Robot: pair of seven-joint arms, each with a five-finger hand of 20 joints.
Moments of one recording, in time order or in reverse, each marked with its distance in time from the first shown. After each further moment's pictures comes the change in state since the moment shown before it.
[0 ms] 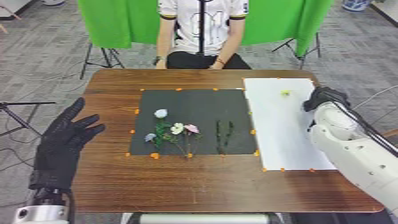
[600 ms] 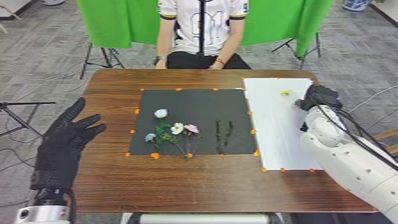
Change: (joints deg) left arm 0.0 0.3 0.7 0.1 -0.5 0.0 1.1; right arm 0.6 -1.1 -4.8 1.3 -3.8 10.6 1.3
